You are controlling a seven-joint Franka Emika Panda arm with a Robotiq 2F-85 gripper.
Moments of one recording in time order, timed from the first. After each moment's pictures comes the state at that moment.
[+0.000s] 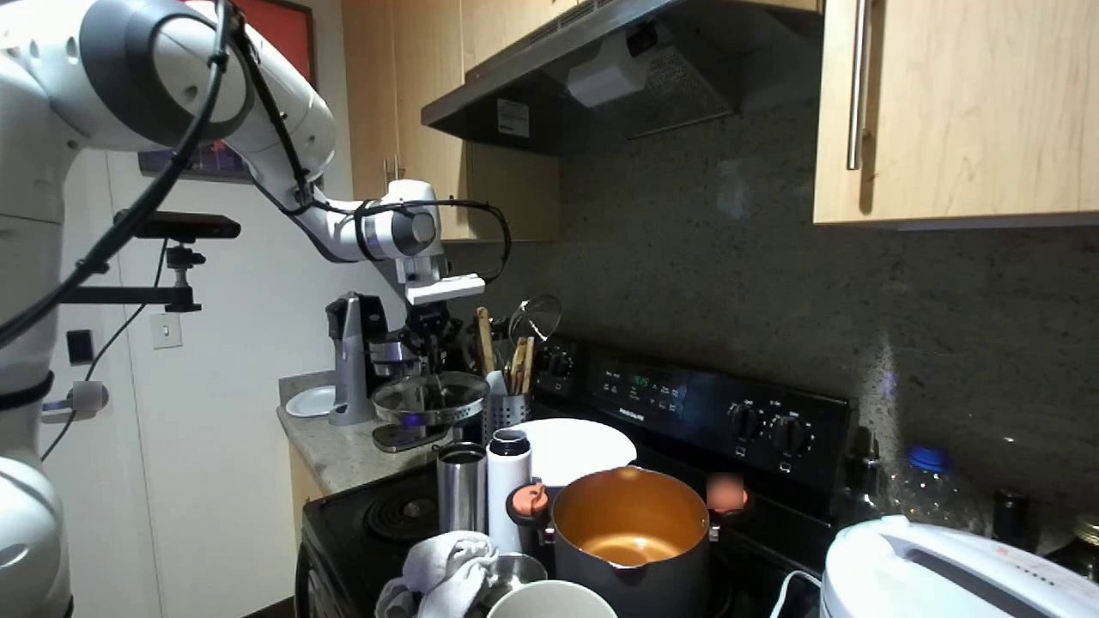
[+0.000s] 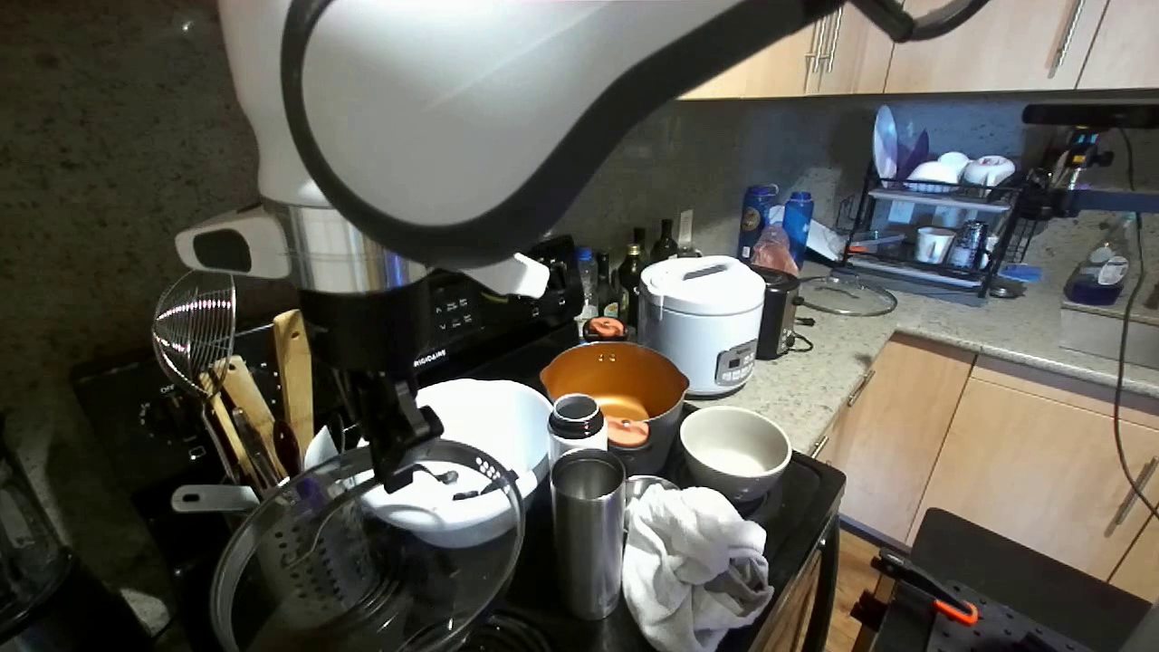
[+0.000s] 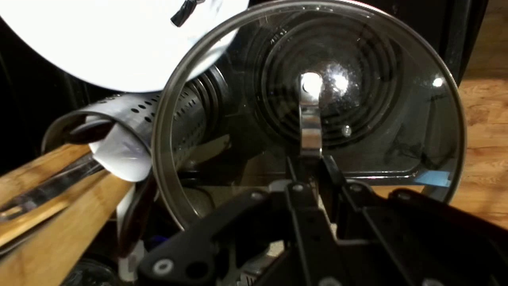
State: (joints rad) arm 0.26 0.13 0.36 -1.93 -0.10 2.16 -0.86
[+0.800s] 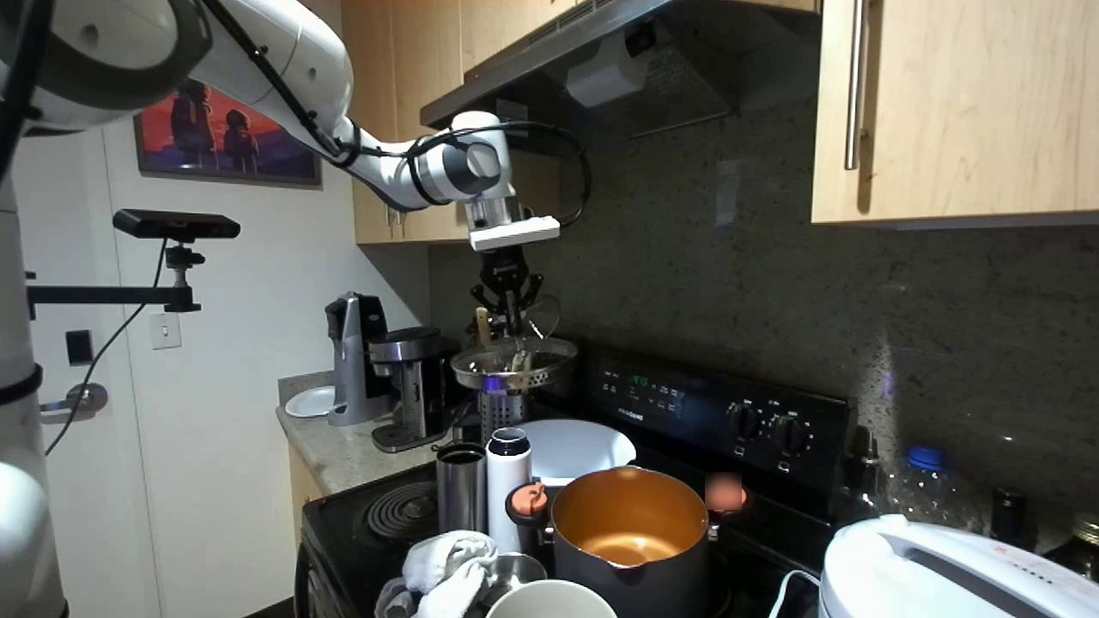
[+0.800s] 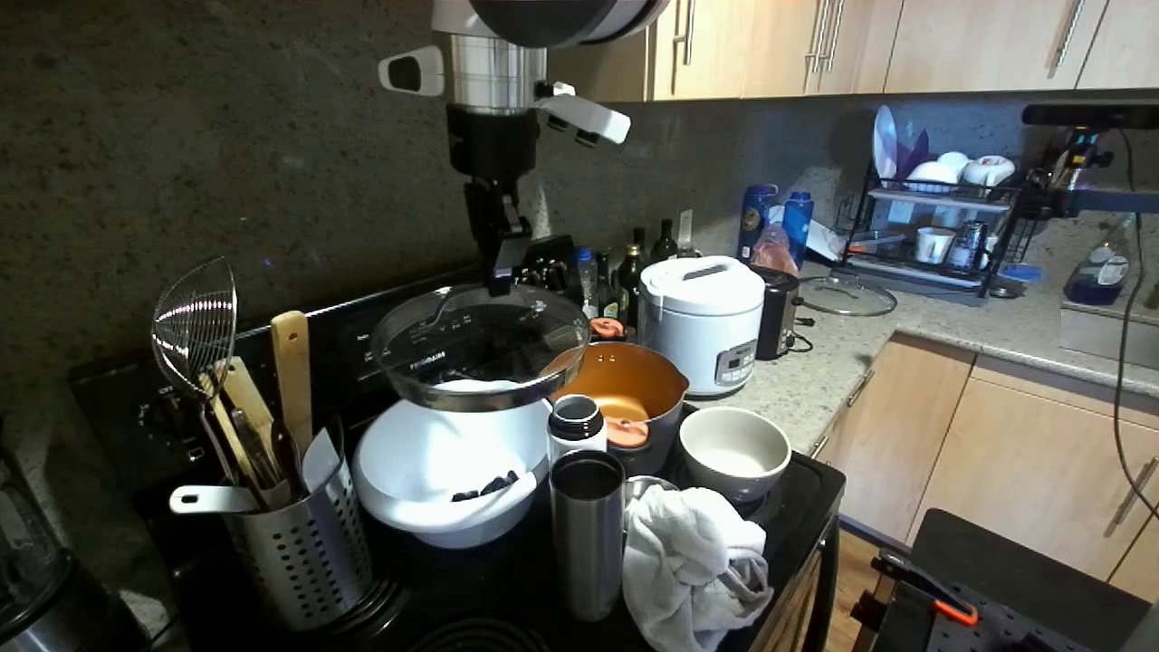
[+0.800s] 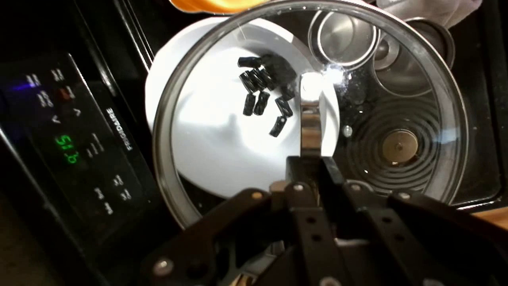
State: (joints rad) arm 0.16 0.02 0.16 -1.83 -0.11 2.01 -0.86
